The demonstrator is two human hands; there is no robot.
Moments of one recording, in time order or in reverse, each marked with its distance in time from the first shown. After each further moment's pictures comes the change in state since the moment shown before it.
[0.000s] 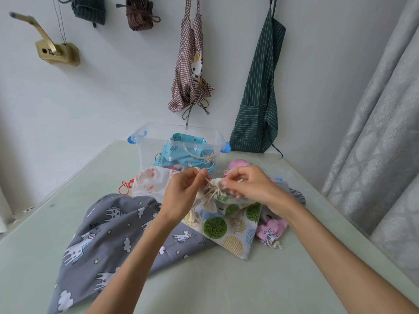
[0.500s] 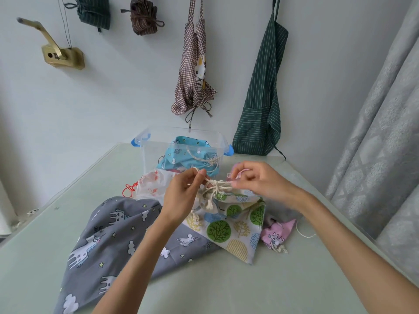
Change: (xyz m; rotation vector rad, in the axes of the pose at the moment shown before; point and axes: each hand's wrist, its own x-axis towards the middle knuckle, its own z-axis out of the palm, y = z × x) left_hand 0.004 -0.001 -0.008 0.088 0.038 -0.006; right_hand 0.000 -0.005 -0.022 -0.008 -0.117 -0.180
